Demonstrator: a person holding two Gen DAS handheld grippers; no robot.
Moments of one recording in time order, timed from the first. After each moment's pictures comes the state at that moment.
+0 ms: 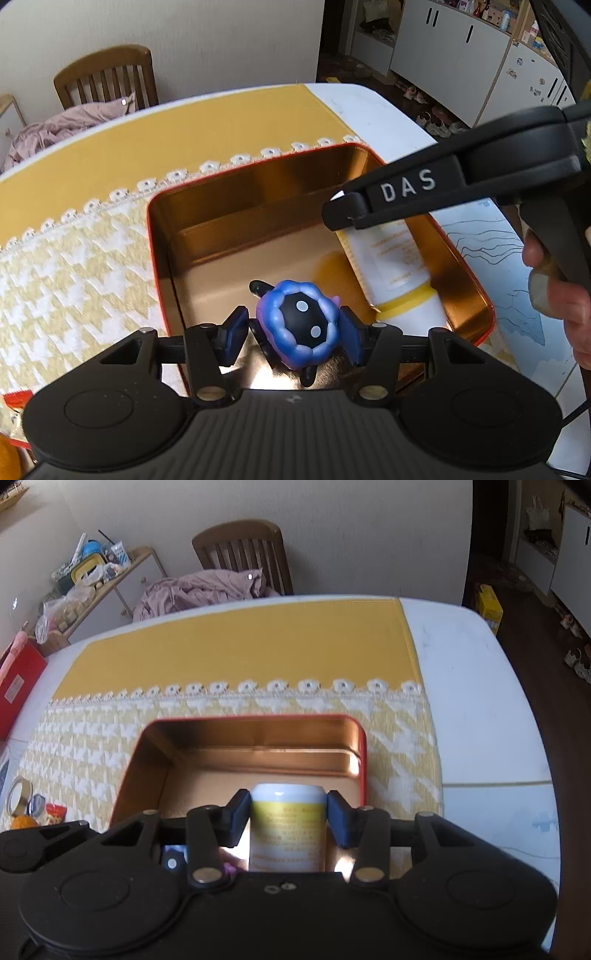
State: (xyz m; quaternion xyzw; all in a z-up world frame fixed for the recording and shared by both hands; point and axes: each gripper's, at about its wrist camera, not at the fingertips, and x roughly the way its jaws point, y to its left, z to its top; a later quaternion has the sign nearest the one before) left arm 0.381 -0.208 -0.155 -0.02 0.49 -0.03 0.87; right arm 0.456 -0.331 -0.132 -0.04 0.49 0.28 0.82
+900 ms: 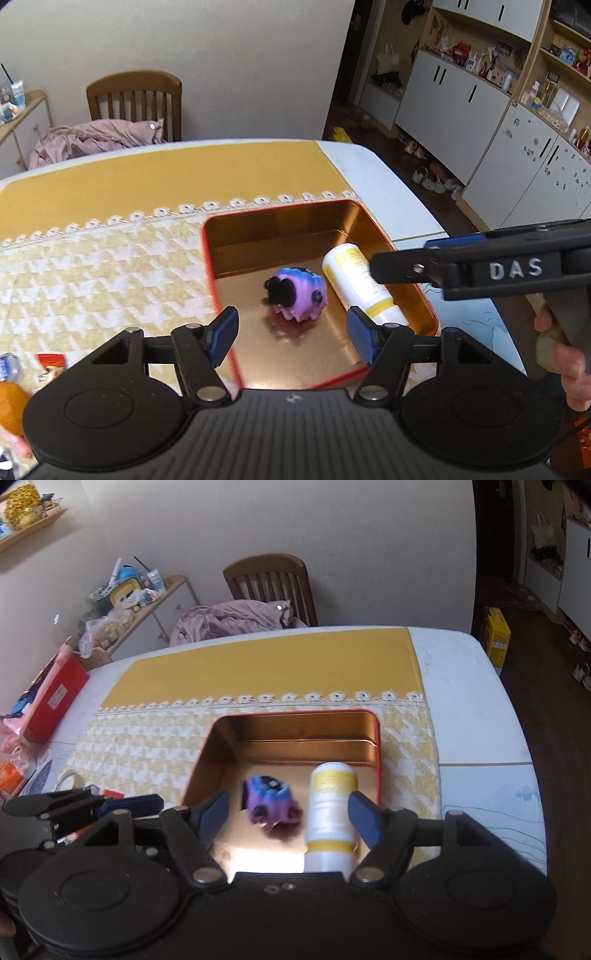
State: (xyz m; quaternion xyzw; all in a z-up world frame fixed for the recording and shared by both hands) left arm 0.313 -0.183 -0.087 -0.07 0.41 -0.01 0.91; right arm 0.391 -0.361 -0.076 -0.02 0.44 0.31 0.84
